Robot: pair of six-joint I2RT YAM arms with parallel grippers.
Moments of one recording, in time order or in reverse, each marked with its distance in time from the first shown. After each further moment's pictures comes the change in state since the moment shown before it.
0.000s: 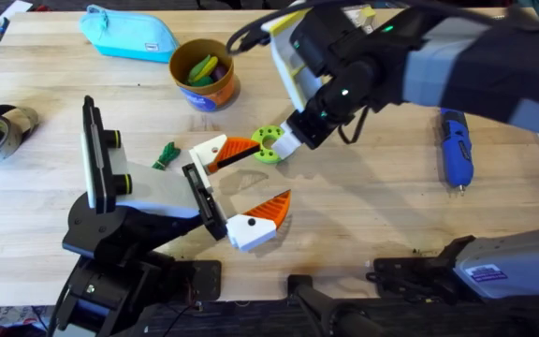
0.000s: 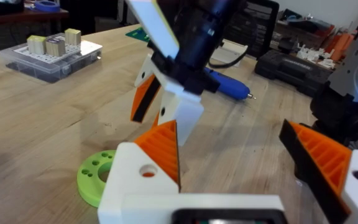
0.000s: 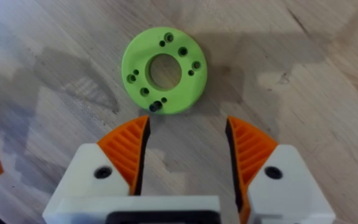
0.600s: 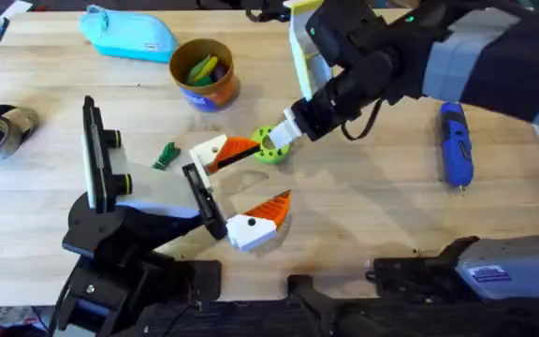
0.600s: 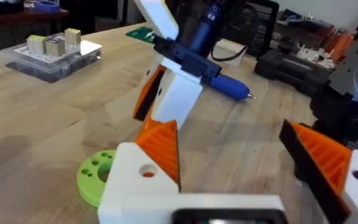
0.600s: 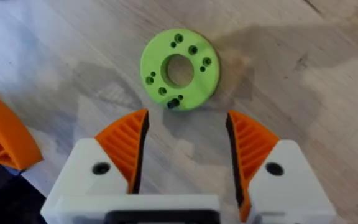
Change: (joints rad) left arm 0.000 0.004 0.001 -0.001 0.000 -0.001; right arm -0.049 -0.038 -0.011 0.019 -0.142 0.139
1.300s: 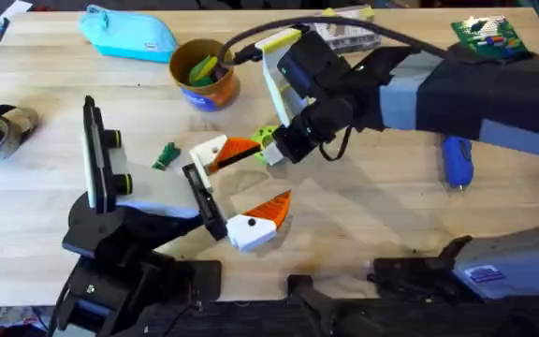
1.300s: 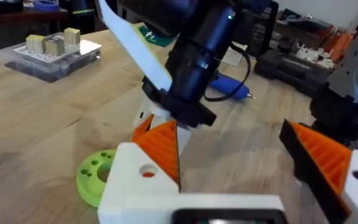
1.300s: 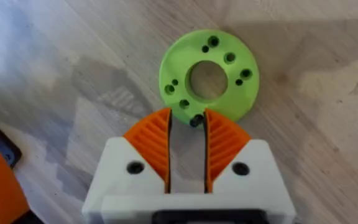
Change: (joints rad) left arm 0.000 0.000 0.000 -0.003 0.000 0.000; right arm 0.104 0.070 -0.100 0.181 0.017 0.009
